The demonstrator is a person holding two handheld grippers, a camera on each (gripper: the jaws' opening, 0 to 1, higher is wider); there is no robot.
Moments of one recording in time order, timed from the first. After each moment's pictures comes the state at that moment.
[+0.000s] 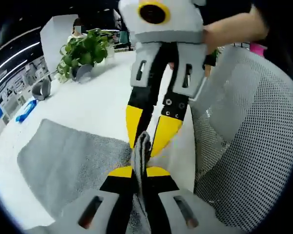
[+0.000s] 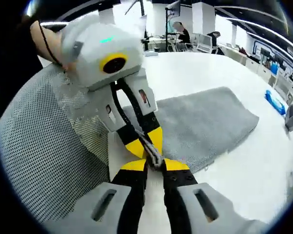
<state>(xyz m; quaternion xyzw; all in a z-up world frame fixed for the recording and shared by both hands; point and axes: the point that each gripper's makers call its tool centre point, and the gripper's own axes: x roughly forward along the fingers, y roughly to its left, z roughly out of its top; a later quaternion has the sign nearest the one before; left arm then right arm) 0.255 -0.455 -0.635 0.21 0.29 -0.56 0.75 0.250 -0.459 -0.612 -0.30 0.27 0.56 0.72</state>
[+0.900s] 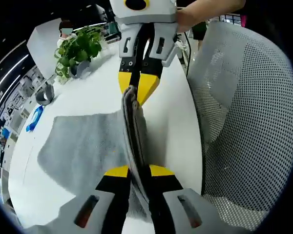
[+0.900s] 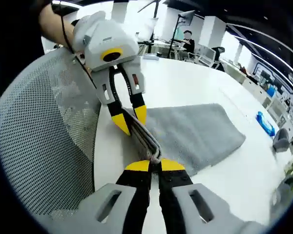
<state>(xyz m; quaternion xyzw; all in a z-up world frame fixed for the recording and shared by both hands) 0.260 -0.380 -0.632 0.36 0.27 -0.54 0.71 0.274 -0.463 -0.598 -0.22 0.27 0.54 0.76</state>
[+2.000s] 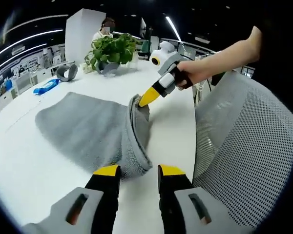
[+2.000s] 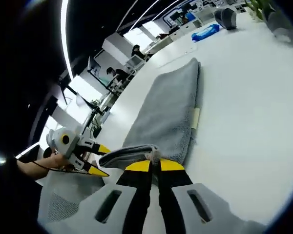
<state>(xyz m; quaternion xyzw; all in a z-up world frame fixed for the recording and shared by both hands) 0.269 -0.363 -0.631 0.14 0.28 -0.52 0.79 0.316 -0.484 -0.629 0.24 0.41 0.38 0.80</state>
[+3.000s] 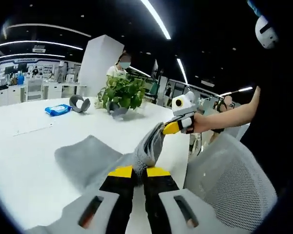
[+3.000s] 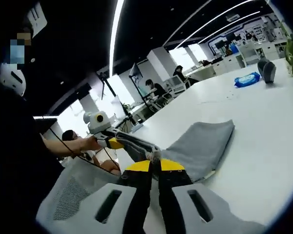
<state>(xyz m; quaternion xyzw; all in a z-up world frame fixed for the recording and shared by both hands) 0.282 -0.360 -0.510 -0.02 0.17 -0.52 0.83 0.287 -0.494 -0.510 0.17 0.23 0.52 0.80</state>
